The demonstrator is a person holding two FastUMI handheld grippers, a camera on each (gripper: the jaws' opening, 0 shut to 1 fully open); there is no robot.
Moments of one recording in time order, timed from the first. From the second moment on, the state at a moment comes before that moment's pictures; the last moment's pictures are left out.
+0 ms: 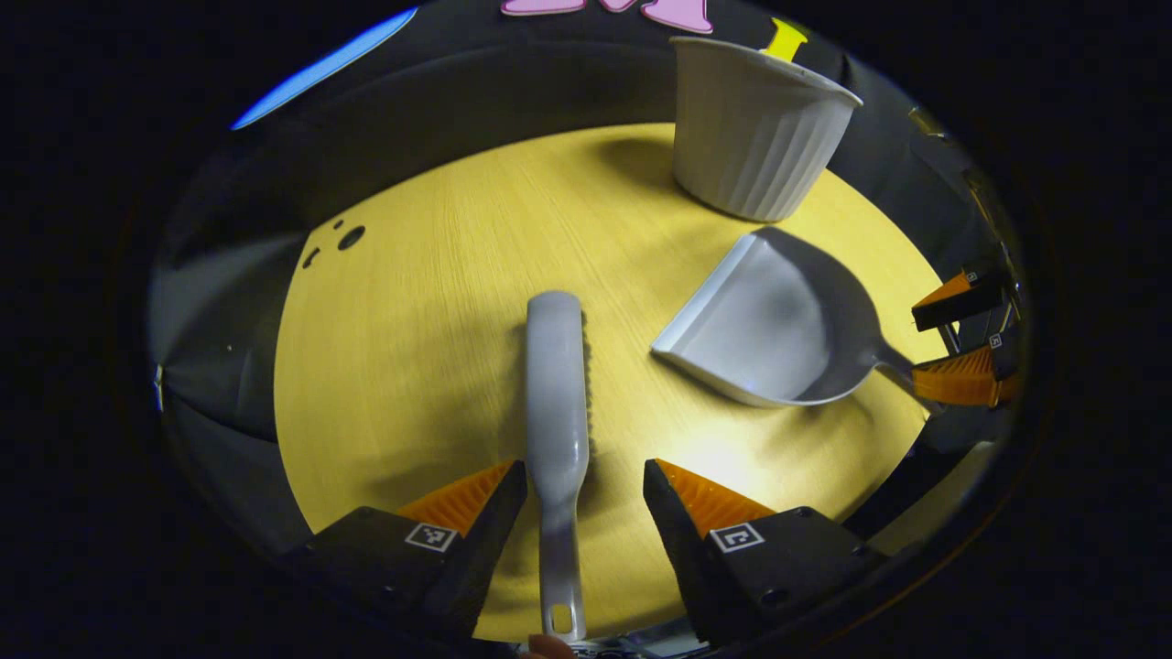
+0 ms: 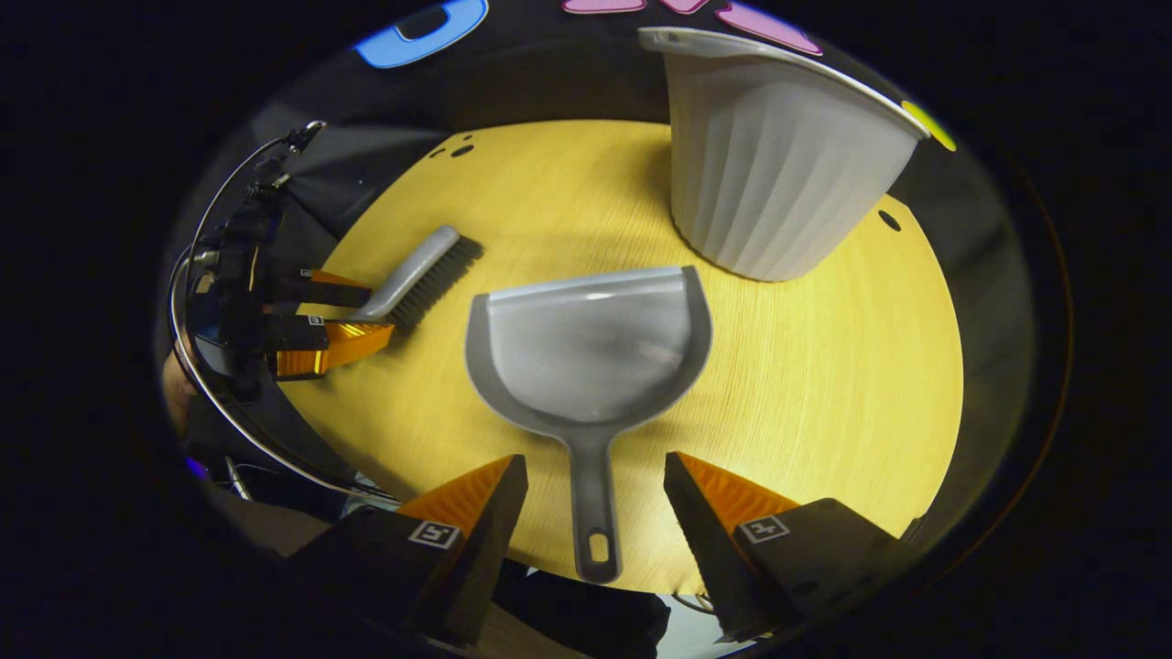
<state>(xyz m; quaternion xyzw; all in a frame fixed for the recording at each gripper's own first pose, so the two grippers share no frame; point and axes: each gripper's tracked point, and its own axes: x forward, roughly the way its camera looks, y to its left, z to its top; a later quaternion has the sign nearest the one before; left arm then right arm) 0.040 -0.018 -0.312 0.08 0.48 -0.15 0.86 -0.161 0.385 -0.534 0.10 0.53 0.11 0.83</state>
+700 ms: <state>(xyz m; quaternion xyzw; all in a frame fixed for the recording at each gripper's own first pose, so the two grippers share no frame) 0.092 -0.045 -0.053 0.00 0.11 -0.14 0.98 -0.092 0.302 -0.301 0.08 0.20 -0.02 0.98</state>
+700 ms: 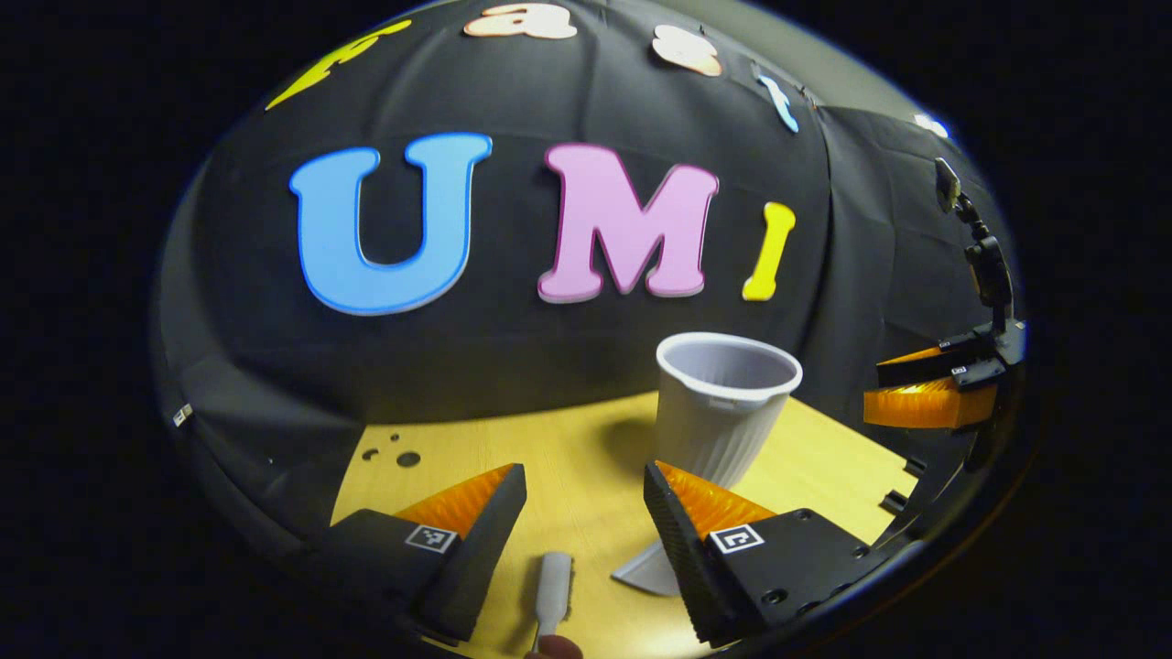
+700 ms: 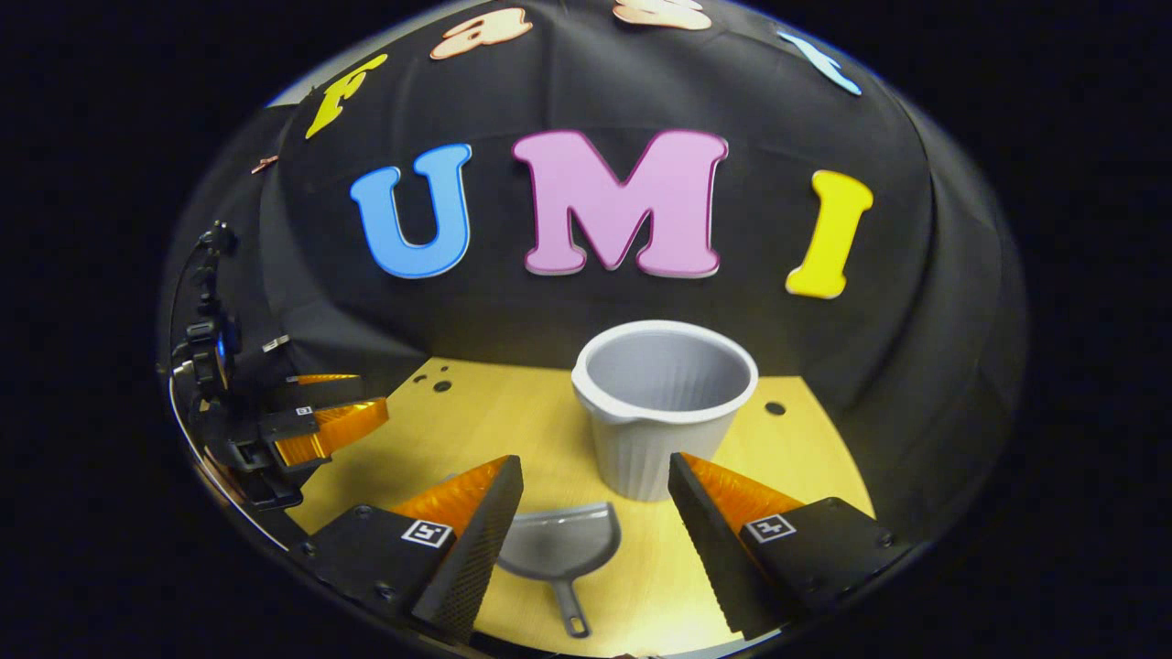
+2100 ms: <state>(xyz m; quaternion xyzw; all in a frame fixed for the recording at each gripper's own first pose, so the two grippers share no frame) 0.051 -0.095 0.039 -0.03 0.03 -0.10 0.99 -0.079 0.308 -0.232 0.05 0.08 0.06 0.99</state>
